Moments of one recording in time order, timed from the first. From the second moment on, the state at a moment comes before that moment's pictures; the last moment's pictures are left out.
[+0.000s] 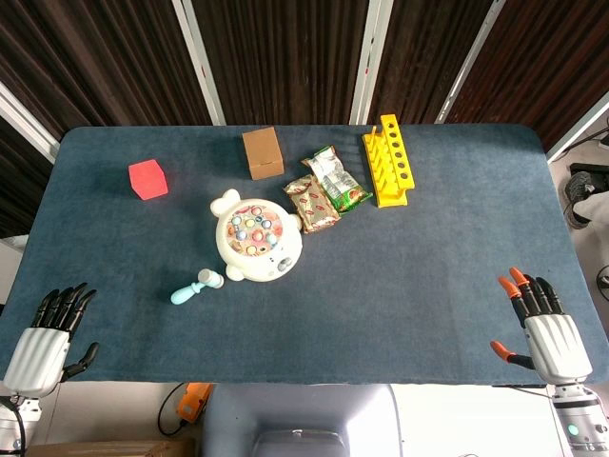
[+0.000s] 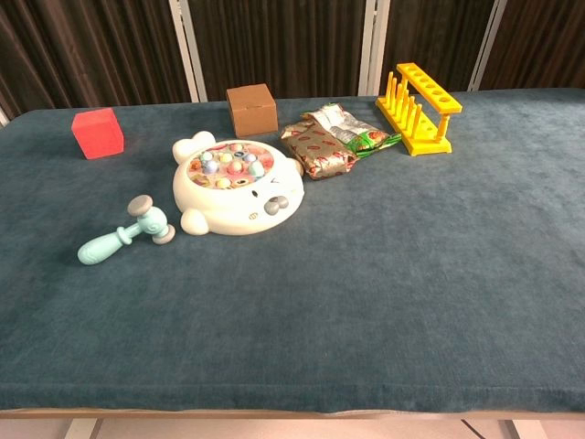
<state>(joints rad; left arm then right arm) -0.11 -1.17 0.01 -1.55 1.62 1.50 0.03 0.08 -1.12 0.02 -1.62 -1.57 1.47 -0.07</state>
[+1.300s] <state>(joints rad) -0.39 -1.70 -0.20 -1.33 1.26 1.17 0.22 0.08 -1.07 0.00 -1.63 -1.57 1.43 0.02</state>
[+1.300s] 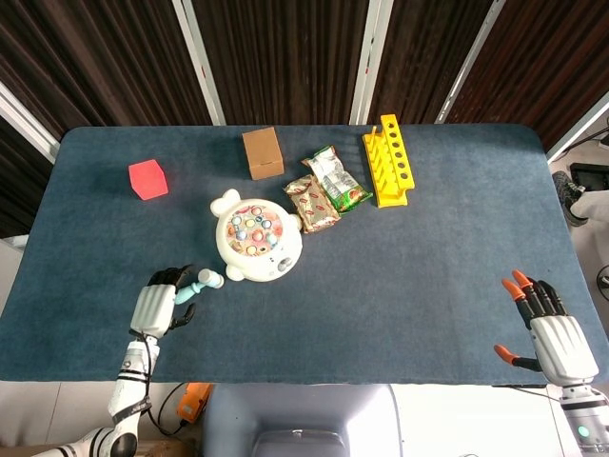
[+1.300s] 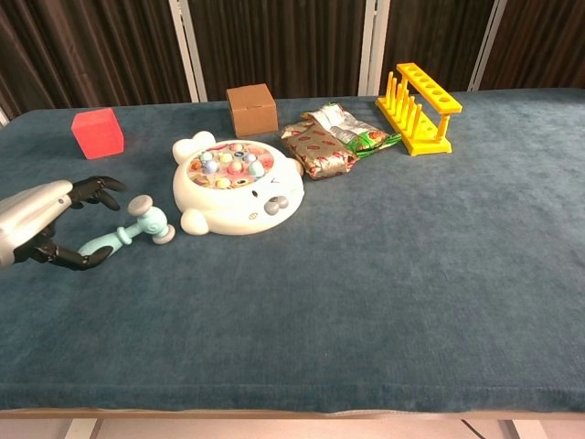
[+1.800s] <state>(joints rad) -0.45 -1.78 -0.24 -1.24 1.17 1.11 0.24 0.09 -1.06 0.00 -1.62 -1.55 1.42 0.03</state>
